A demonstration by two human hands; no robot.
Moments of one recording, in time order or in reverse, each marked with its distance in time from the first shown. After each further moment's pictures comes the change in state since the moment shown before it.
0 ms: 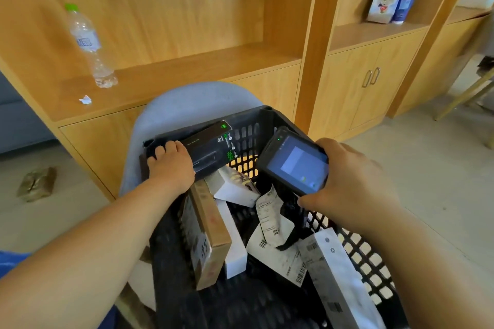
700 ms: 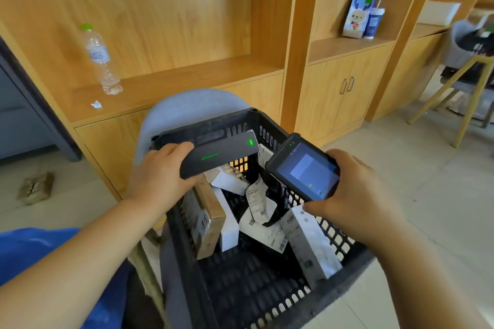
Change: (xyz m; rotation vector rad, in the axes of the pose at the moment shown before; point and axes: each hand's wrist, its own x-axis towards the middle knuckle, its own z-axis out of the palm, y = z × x) left_hand -0.141 -0.026 -0.062 -0.337 0.382 0.389; right_hand -0.098 0.005 -0.046 0.130 0.093 0.111
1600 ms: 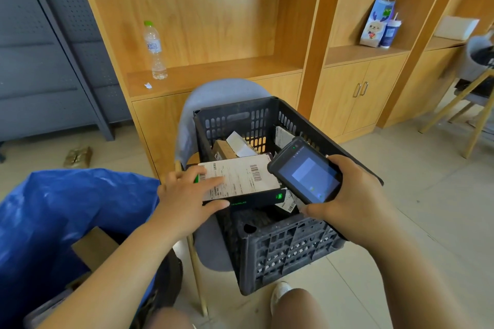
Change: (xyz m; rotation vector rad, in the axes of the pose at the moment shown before) left_hand -0.175 0.027 -0.049 0.064 -0.297 -0.168; right_hand -0.134 -0.036 -0.022 0.092 -0.016 -0.069
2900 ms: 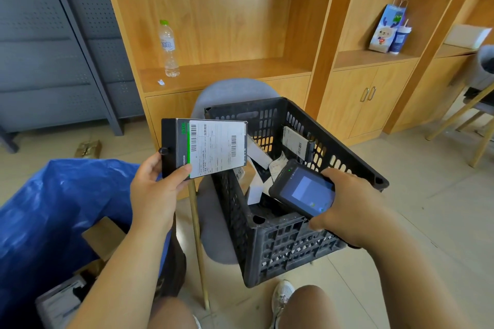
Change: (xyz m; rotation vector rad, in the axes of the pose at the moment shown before) left_hand -0.036 -0.018 -0.015 -1.519 0.578 -0.302; right_hand -0.013 -0.021 -0.004 -0.235 -0.260 0.022
